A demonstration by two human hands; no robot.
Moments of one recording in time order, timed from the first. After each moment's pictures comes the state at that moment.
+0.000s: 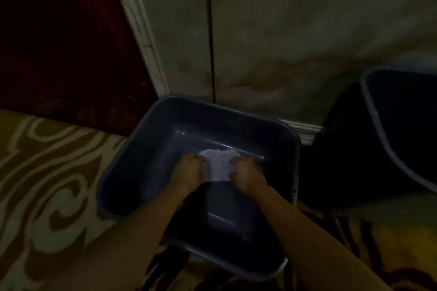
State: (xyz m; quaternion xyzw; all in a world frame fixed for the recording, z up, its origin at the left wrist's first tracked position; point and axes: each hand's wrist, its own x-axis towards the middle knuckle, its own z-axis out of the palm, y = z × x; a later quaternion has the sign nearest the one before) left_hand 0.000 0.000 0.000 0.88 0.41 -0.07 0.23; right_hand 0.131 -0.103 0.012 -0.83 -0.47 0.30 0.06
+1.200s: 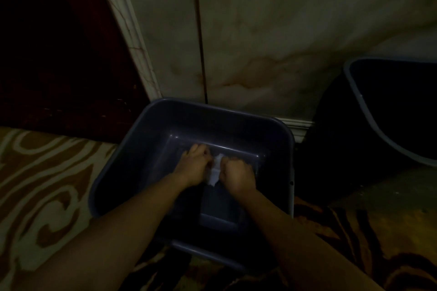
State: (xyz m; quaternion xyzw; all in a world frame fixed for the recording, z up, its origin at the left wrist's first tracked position) left_hand 0.021 0.014 -0.013 0.95 0.26 -0.06 0.16; right_hand 0.108 -0.101 0.012 -0.86 -0.46 0.21 0.11
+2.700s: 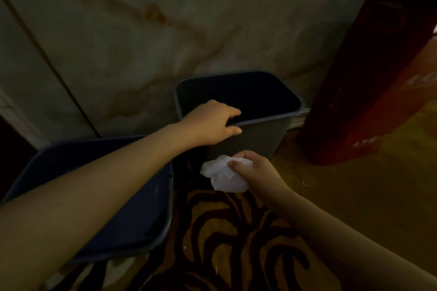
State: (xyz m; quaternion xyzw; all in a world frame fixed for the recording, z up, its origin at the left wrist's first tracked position) left_hand 0.161 -0.240 0.249 0.99 -0.01 0.00 0.14; right_hand 0.165 -0.388 0.173 -0.78 -0.15 0.30 0.53
